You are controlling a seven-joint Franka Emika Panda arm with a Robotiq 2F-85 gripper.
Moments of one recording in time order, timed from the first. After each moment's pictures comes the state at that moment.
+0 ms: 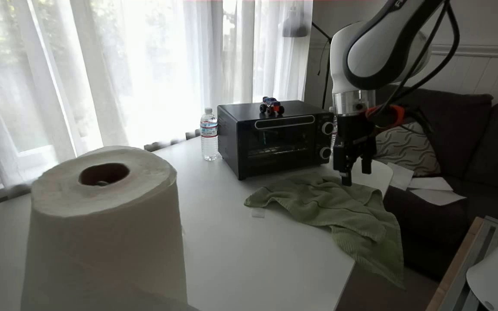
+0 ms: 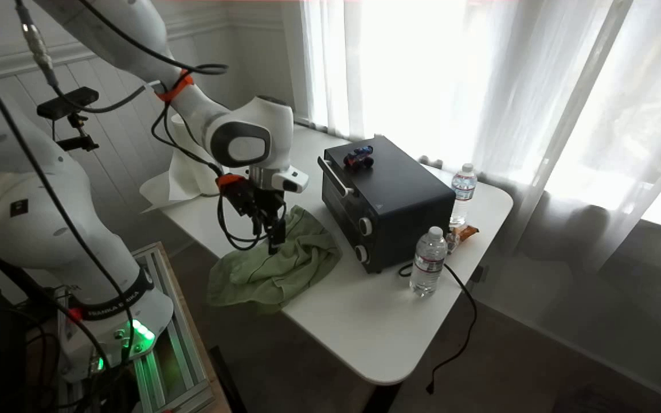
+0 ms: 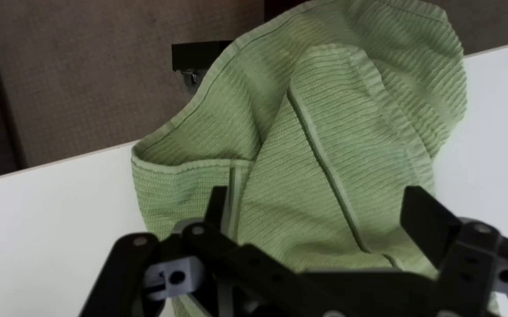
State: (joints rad) arm -0.02 -0.09 -0.04 -2.76 -0.11 2.41 0.05
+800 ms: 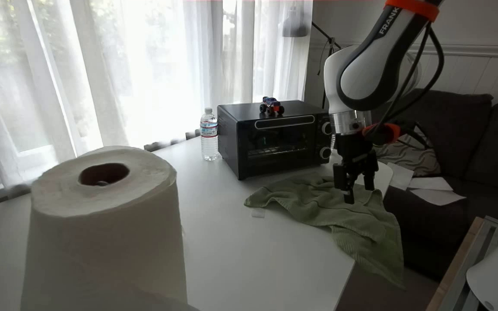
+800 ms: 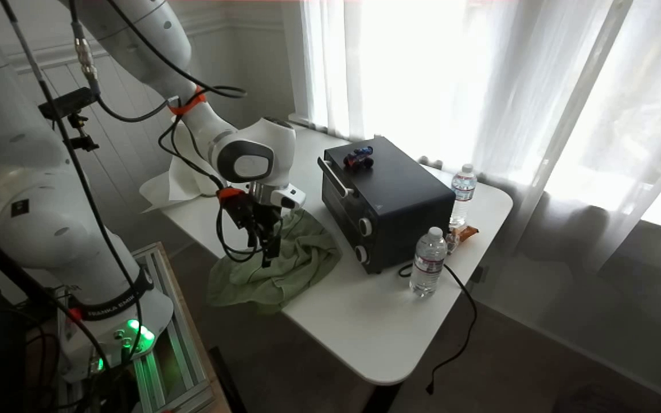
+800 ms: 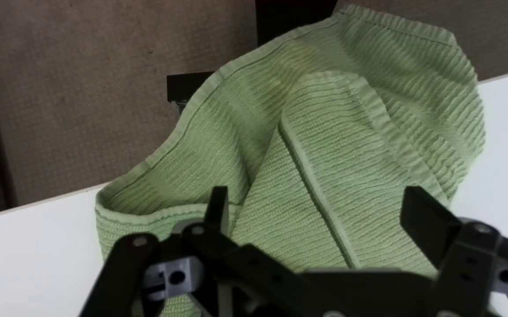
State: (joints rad) arm -0.01 0.03 -0.03 -2.75 -0.10 2.44 0.08
